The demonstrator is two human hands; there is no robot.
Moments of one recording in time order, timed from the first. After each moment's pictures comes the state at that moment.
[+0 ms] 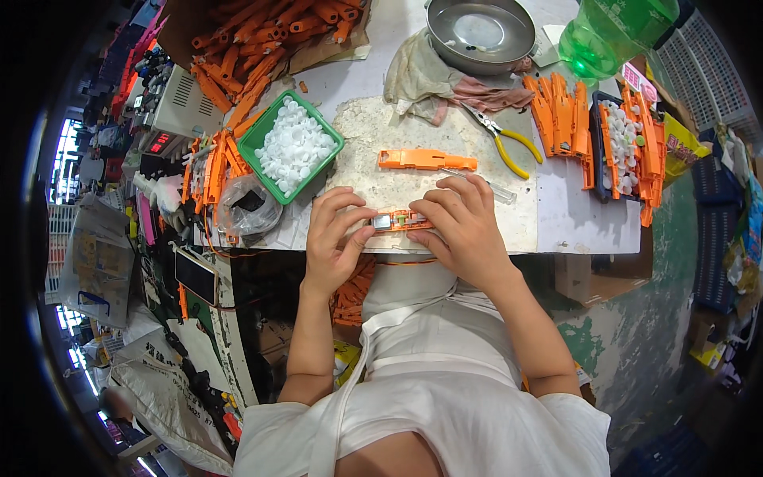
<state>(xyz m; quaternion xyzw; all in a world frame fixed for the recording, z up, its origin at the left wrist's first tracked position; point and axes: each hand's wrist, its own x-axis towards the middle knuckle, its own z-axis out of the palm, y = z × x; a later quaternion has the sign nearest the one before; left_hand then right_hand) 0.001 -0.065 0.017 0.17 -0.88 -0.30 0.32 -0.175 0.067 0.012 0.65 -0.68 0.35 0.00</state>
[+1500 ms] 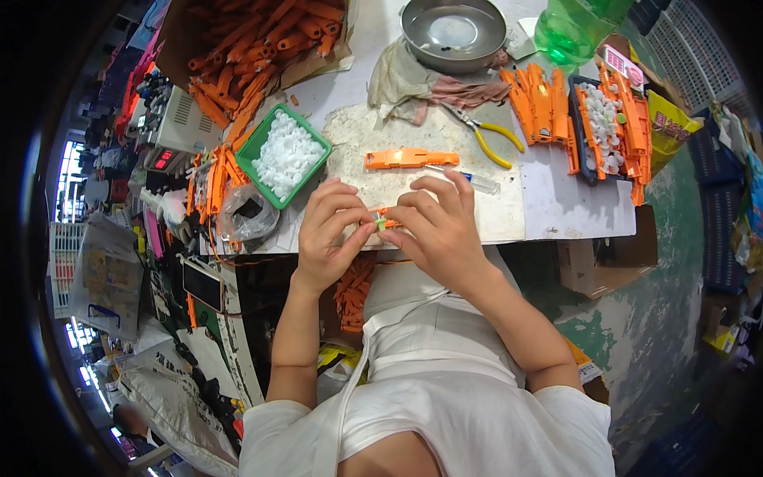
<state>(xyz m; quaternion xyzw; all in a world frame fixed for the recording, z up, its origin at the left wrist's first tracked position) -0.016 -0.066 0.046 0.05 -0.91 -0.26 0.33 -0.158 0.068 0.026 0.62 -0.66 0.41 0.07</state>
